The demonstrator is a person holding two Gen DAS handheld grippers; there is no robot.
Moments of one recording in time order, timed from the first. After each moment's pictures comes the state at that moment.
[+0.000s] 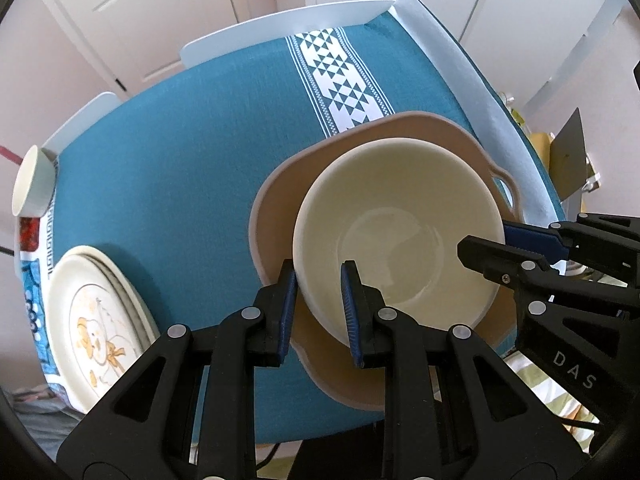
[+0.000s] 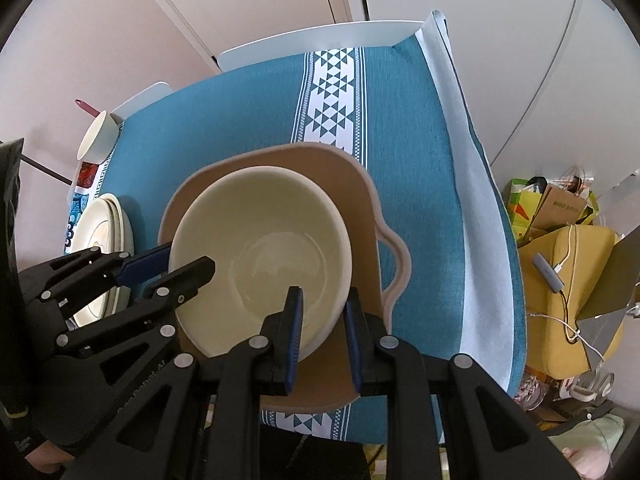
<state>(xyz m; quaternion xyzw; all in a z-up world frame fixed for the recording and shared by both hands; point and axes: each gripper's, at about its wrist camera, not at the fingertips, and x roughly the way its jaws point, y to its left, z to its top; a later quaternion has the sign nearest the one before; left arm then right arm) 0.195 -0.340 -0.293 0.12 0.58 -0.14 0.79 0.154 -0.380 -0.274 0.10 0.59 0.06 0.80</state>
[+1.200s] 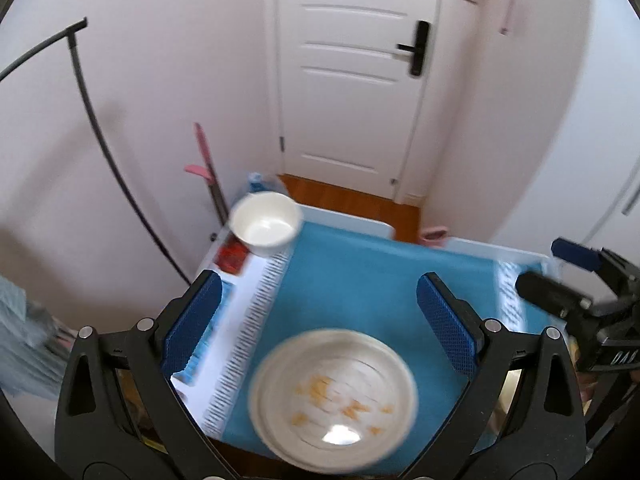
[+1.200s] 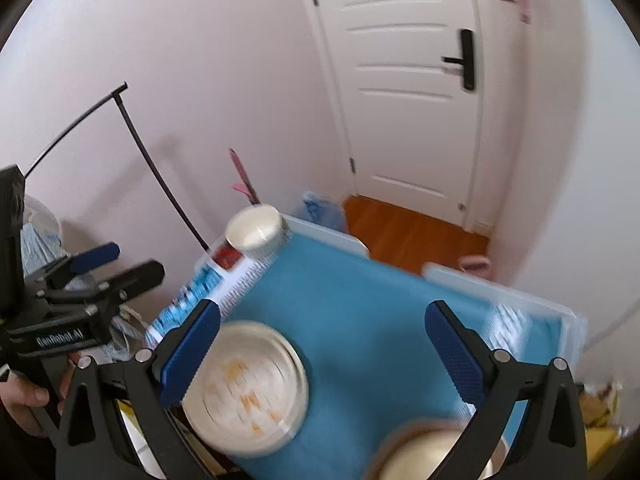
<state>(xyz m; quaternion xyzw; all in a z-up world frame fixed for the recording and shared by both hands) 0.199 -0.055 -0.112 -0.06 0.38 0.09 0.92 0.239 -0.203 -0.108 0.00 0.38 0.27 0.89</state>
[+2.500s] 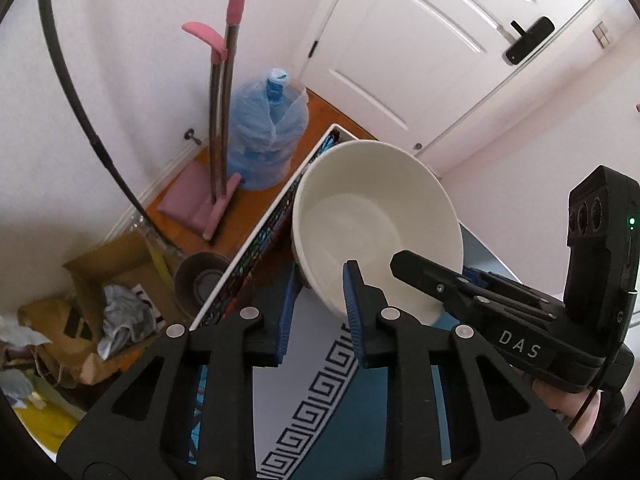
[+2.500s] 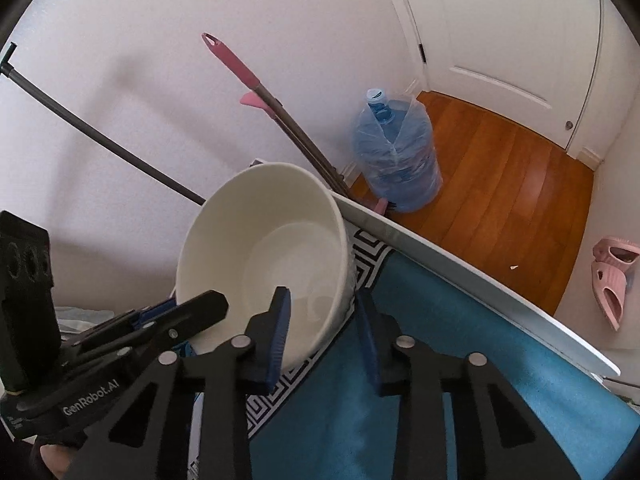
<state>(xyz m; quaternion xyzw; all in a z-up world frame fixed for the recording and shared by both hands) 0.374 0.118 -0.322 -0.27 0.50 0.08 0.82 0.452 0.013 -0.304 0.02 0.56 0.34 0.75</state>
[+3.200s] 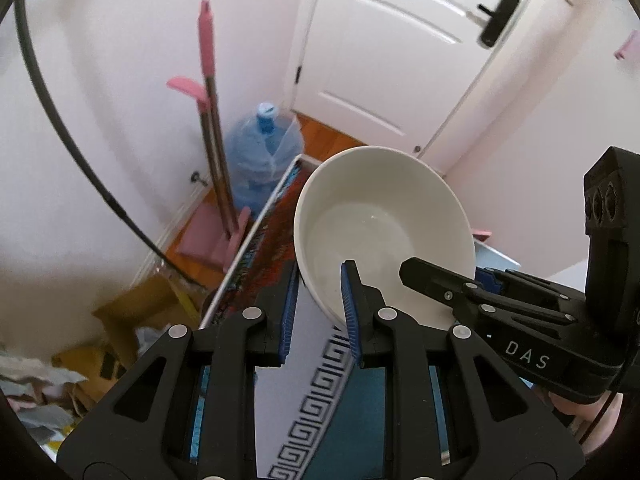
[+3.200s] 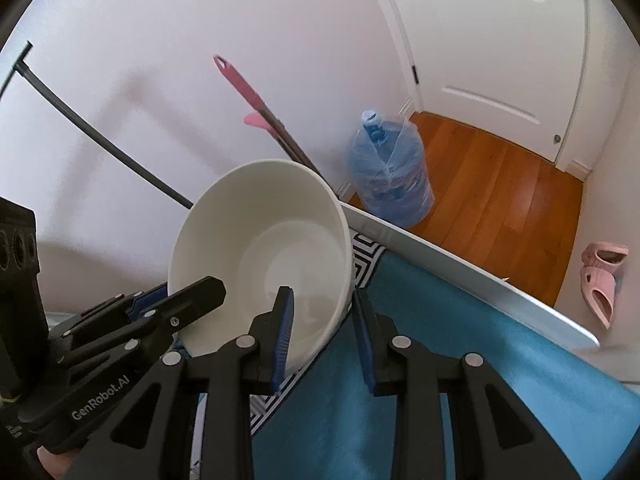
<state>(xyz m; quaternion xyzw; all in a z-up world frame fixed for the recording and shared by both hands) 0.367 0.090 -0.280 -0.17 0.48 0.07 0.86 0.428 -0.003 -0.275 0.04 0.53 0.33 0.78</state>
